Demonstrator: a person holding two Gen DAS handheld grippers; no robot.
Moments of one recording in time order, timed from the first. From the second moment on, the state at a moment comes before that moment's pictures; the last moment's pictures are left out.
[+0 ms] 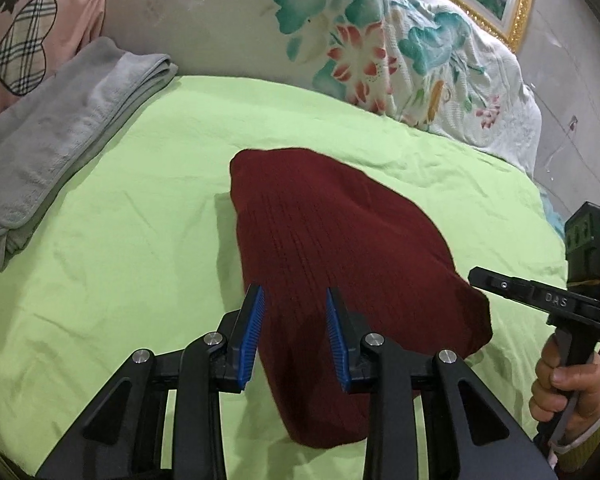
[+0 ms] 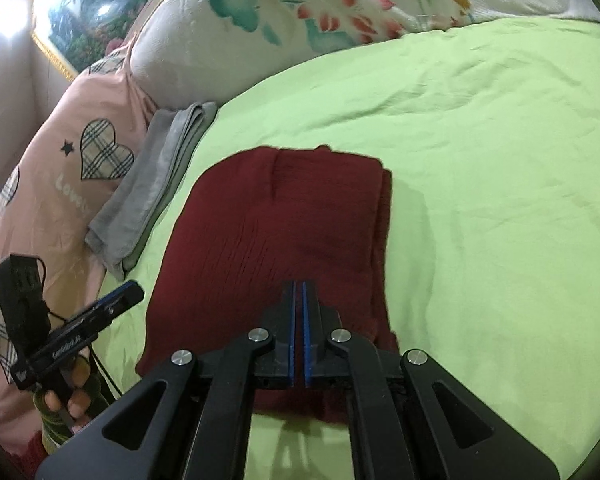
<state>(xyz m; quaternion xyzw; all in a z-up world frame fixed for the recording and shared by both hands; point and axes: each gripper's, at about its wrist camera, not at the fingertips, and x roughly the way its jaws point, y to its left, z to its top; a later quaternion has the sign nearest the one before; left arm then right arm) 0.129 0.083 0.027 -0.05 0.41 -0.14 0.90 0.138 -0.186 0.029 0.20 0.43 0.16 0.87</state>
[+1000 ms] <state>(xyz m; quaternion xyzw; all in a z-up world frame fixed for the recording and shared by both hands) 0.190 0.055 0.007 -0.01 0.45 -0.10 0.89 0.224 -0.216 0.017 0.23 0.43 0.08 0.87</state>
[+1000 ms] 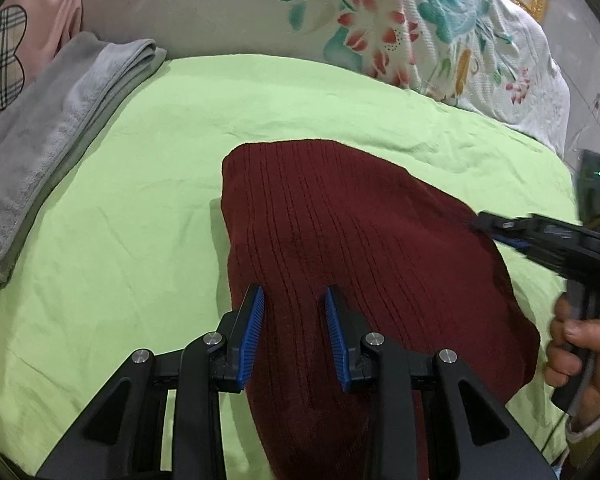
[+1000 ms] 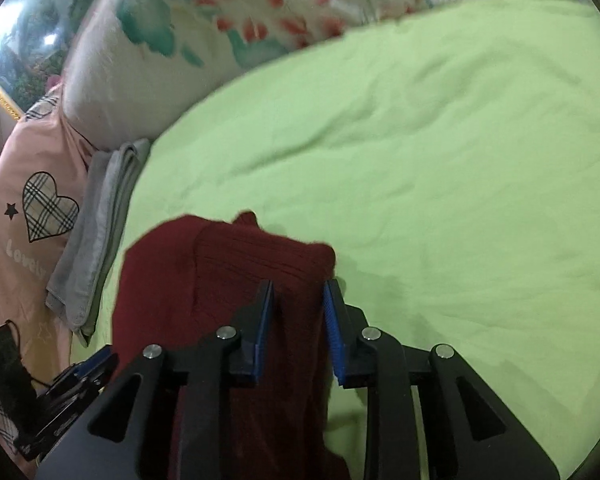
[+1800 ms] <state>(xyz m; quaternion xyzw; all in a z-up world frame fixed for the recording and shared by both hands) 0.122 0.094 0.020 -0.03 0.46 -0.09 0.88 0.131 -0.175 0.030 0.18 0.44 0.17 0.86</state>
